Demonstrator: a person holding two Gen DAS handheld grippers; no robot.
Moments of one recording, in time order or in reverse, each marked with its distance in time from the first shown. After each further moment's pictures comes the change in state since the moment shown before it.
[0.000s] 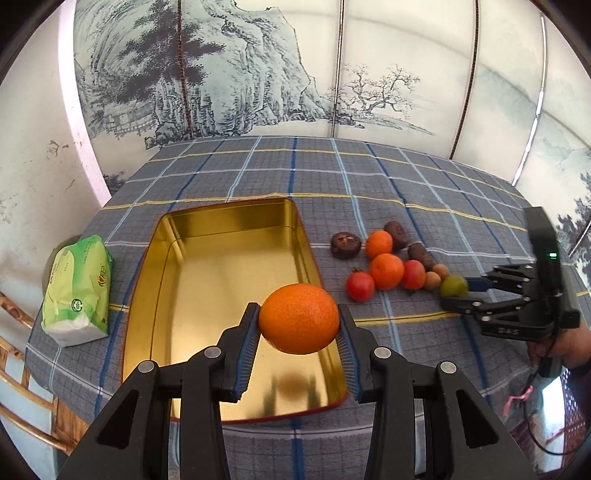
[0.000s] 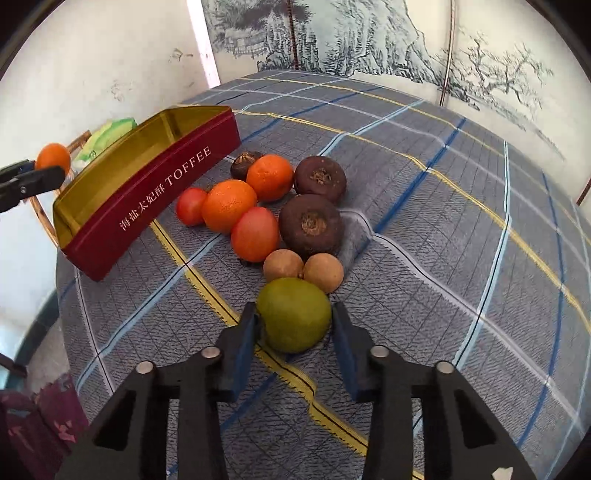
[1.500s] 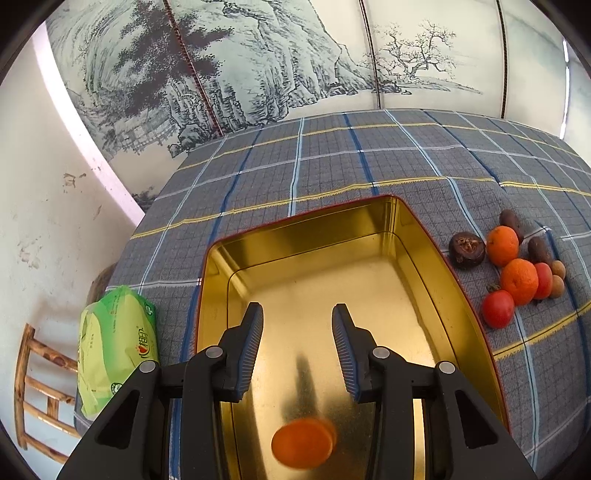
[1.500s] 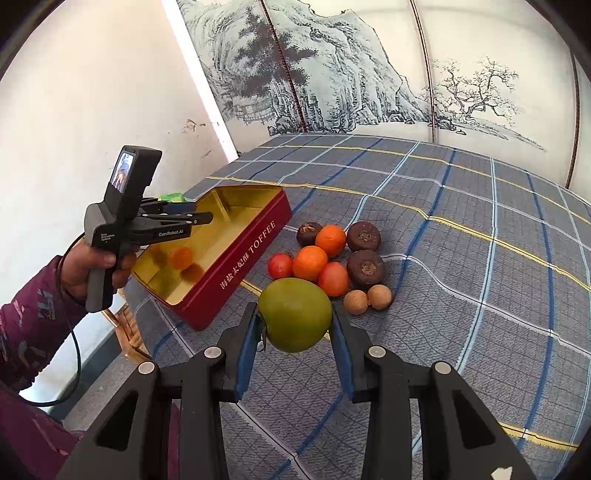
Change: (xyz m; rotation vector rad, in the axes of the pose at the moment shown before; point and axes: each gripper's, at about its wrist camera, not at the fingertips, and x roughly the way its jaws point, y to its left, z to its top) left arm 0.086 0.056 0.043 0.136 0.080 0.213; right arm -0.083 0.044 -0.002 0.119 -0.205 0.098
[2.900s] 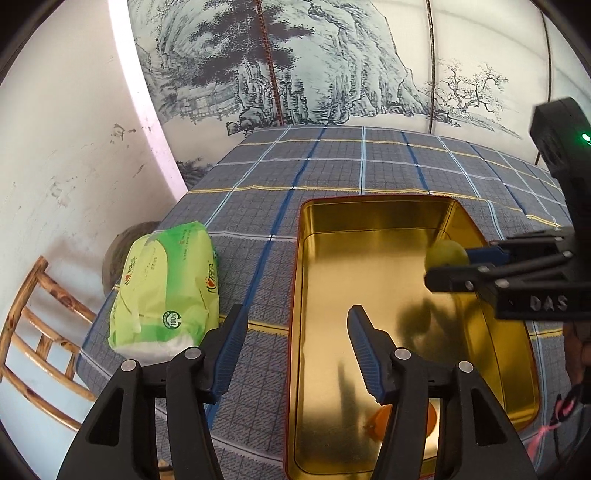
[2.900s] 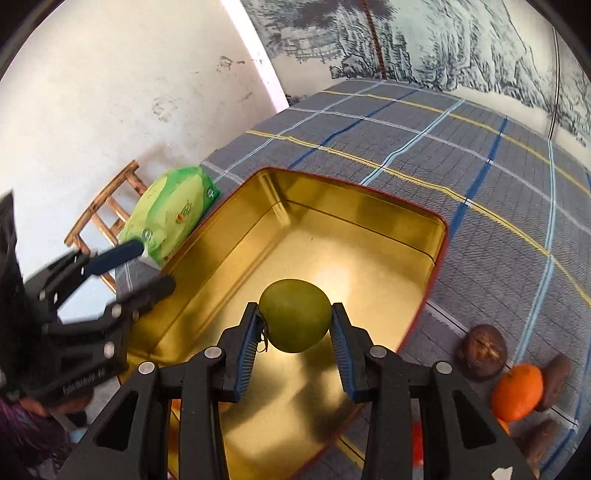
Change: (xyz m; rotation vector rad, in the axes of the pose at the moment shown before) left arm -0.033 0.059 -0.054 -0.216 -0.031 0.057; right arm 0.206 0.087 0.101 -0.074 0.249 0.140
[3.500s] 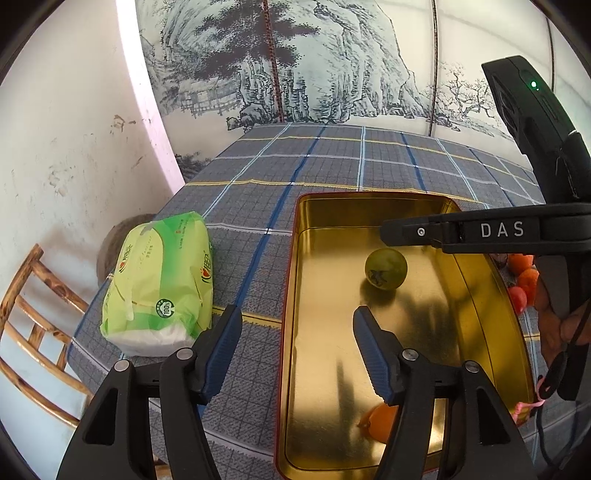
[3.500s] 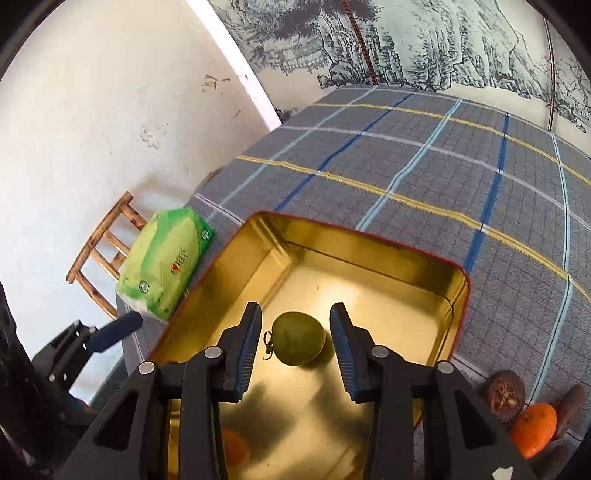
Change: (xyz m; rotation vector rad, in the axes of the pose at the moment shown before) left arm 0.000 0.001 -0.004 -0.032 0.003 -0.025; right arm 0.014 0.001 0.035 0.076 -0.052 0.039
